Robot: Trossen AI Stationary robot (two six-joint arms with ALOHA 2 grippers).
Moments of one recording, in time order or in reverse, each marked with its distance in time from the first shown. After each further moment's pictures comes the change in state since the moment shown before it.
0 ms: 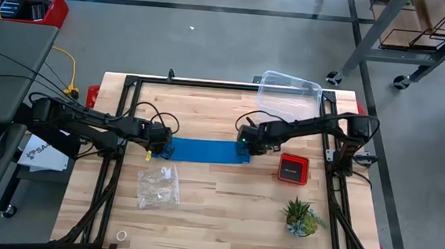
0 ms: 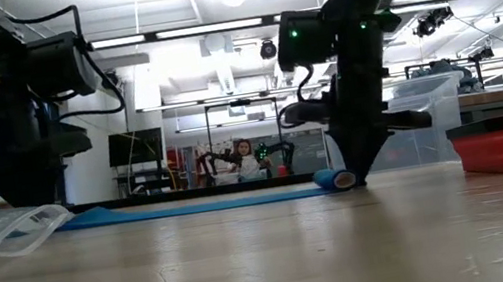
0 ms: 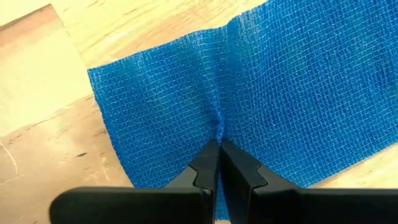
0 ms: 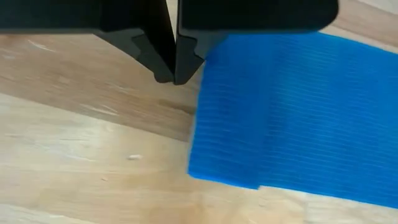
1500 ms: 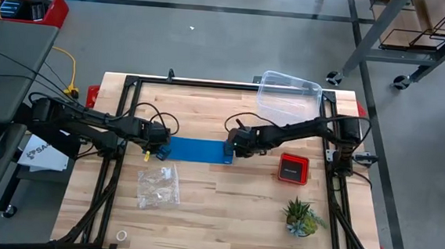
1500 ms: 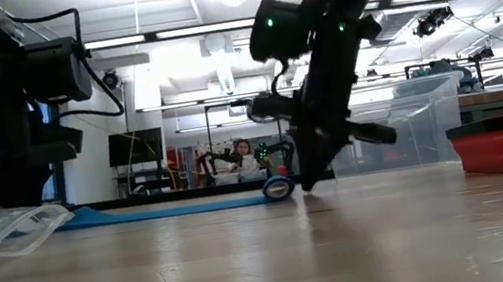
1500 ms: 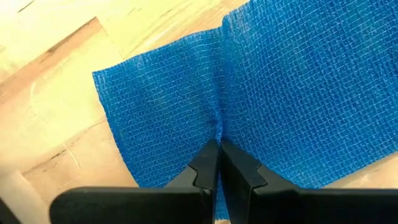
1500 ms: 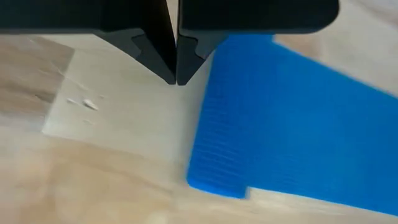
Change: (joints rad) left arm 0.000 -0.001 0.000 -0.095 -0.049 0.114; right arm 0.048 0.085 0.084 0.162 0.023 0.091
